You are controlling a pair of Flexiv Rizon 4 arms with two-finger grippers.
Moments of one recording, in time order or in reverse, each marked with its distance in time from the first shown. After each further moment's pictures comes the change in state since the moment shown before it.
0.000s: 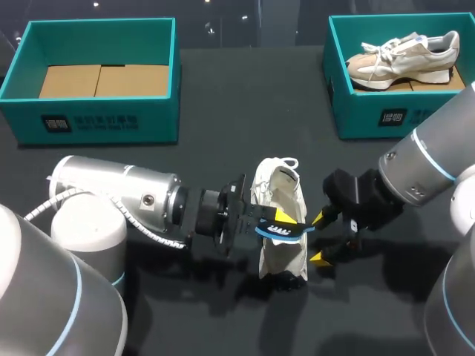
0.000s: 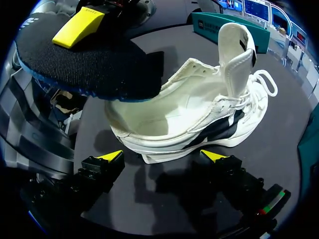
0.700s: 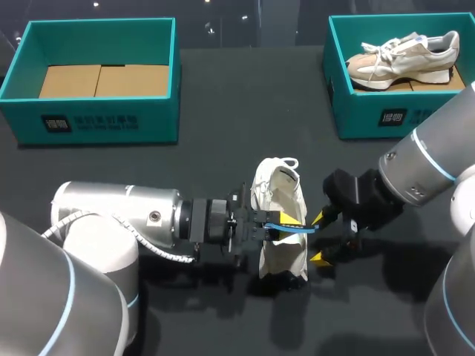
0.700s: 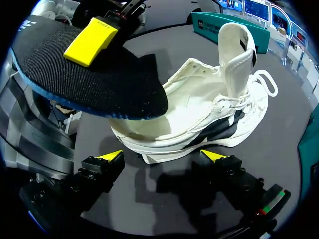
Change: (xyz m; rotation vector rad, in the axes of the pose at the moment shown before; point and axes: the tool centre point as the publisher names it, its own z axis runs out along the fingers) left arm 0.002 0.021 0.007 -0.073 -0.115 -0.078; right arm 0.000 0.000 0.000 0.000 0.000 0.000
